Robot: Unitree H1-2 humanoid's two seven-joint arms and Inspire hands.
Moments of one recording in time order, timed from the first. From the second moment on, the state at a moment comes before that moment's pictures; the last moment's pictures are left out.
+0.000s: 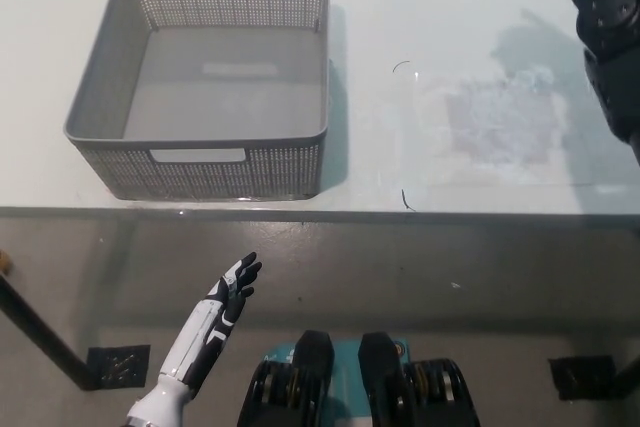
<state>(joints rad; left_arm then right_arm) -0.07 0.14 -0.12 0.19 0.10 -0.34 -0.10 -1.26 -0.30 0.15 1.05 -0.34 -0.06 -0.13</state>
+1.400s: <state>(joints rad) -0.08 0.15 -0.14 0.20 0.10 -0.34 -0.14 -1.40 0.18 0.23 1.35 -0.33 -0.07 -0.15</state>
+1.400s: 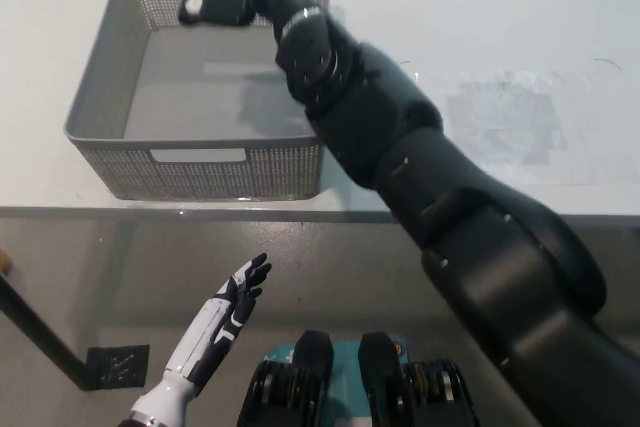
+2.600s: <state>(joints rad) -0.10 0.16 -0.14 0.20 0.11 -0.33 -0.18 -1.33 0.13 0.29 1.30 -0.34 -0.01 0.01</state>
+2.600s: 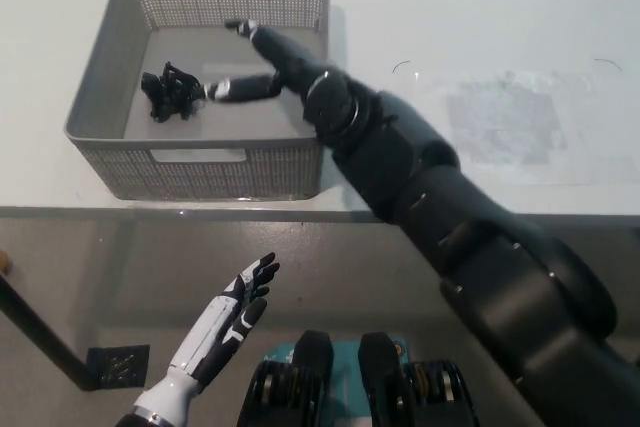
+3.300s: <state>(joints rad) -0.10 0.16 -0.14 0.21 0.11 -0.33 -0.18 -1.24 -0.01 0.14 0.49 -0.27 0.06 0.05</state>
